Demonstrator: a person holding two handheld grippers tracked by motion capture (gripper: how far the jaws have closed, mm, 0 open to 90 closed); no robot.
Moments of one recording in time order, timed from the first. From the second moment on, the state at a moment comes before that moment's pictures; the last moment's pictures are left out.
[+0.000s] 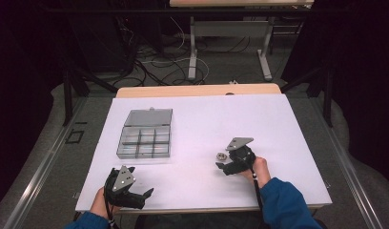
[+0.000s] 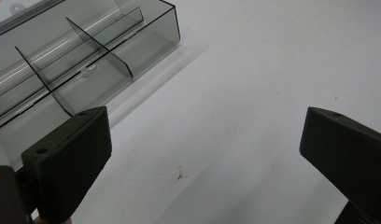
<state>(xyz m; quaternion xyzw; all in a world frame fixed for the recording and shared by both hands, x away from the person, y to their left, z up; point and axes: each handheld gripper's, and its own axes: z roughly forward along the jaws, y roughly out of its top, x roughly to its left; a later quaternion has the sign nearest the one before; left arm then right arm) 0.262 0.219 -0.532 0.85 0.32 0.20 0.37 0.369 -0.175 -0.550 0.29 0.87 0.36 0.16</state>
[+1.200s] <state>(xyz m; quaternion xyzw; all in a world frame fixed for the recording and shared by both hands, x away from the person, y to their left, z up) 0.262 0.220 -0.533 0.85 0.32 0.20 0.37 0.374 -0.163 -0.549 0.28 0.88 0.34 0.18</state>
